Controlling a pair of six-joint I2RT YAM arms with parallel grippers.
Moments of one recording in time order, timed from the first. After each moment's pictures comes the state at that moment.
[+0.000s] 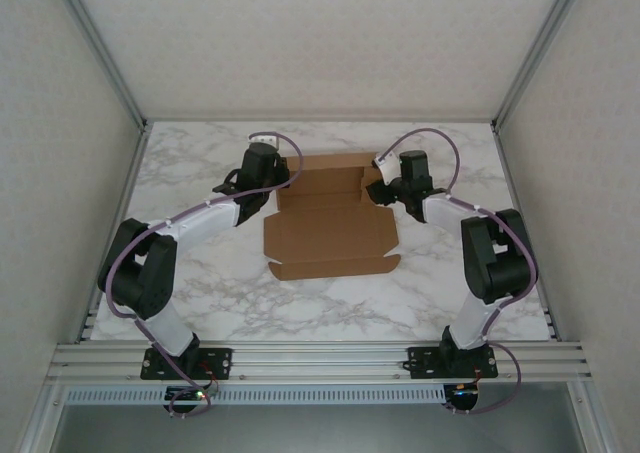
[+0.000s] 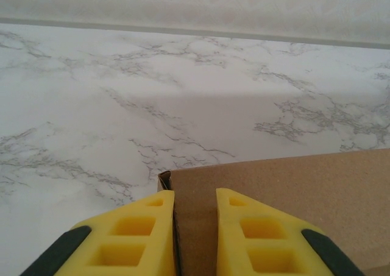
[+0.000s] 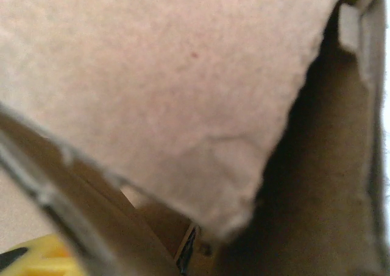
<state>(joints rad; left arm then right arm) -0.45 1.69 1.12 0.04 -0.25 -0.33 0.29 1.76 1.01 0.07 -0.18 -0.29</state>
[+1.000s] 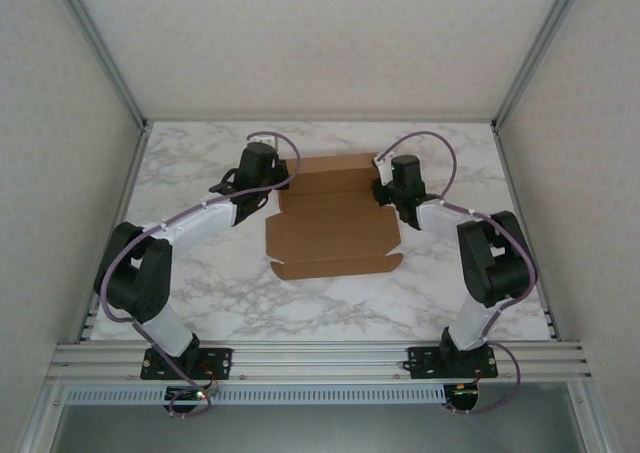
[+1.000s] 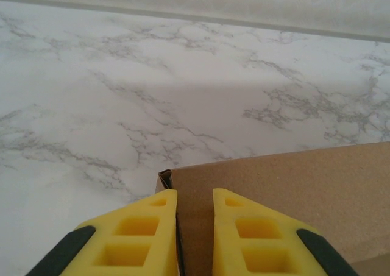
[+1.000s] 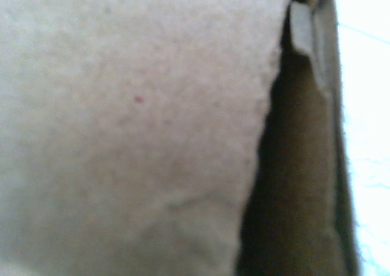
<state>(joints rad) -0.45 1.65 1.12 -0.03 -0.19 -0.38 0.35 1.72 0.95 0.16 0.01 -0.16</state>
